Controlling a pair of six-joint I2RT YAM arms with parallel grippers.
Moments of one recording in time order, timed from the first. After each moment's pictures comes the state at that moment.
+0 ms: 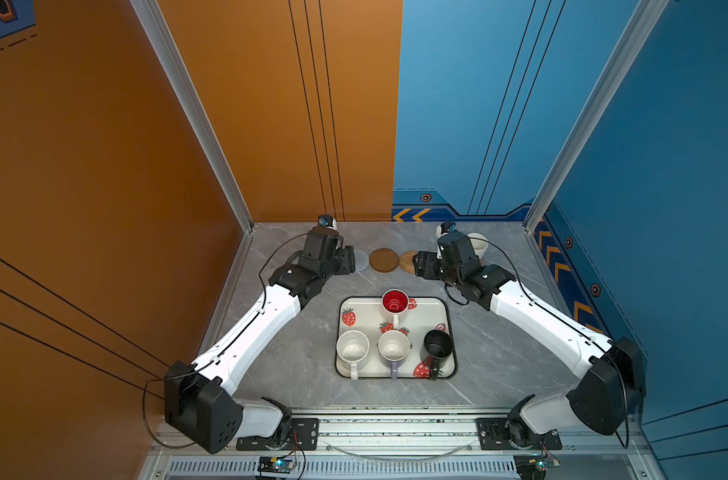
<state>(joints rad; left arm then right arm) -0.47 1.32 1.22 -0.47 -0.20 -0.36 0.59 1.46 1.27 -0.44 0.19 0.50</state>
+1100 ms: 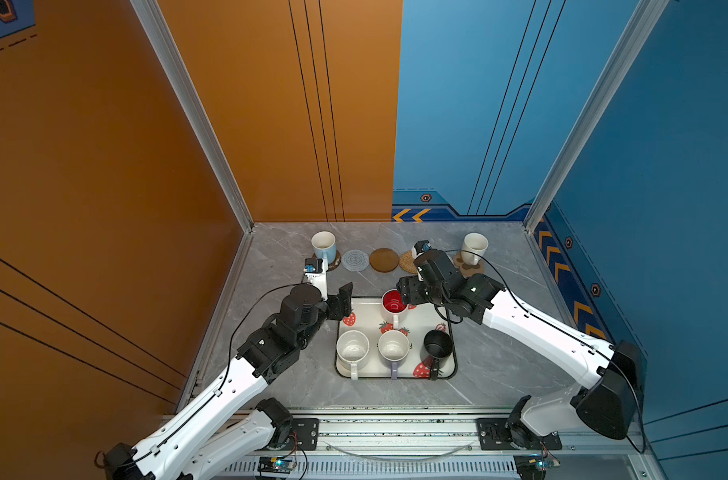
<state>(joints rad) -0.65 0.83 0.80 -0.32 -0.31 -0.37 0.79 1.45 1.30 -0.66 0.22 0.46</state>
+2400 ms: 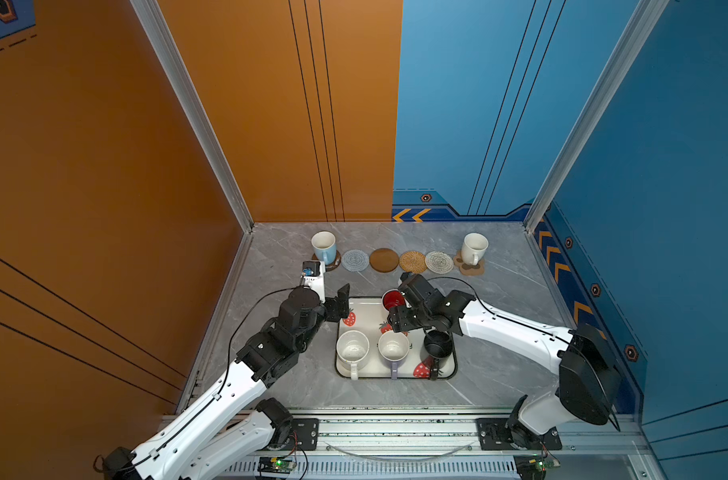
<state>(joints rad) -0.64 0.82 0.77 -0.31 -0.35 -0.34 0.84 1.57 1.13 -0.57 0.07 0.56</state>
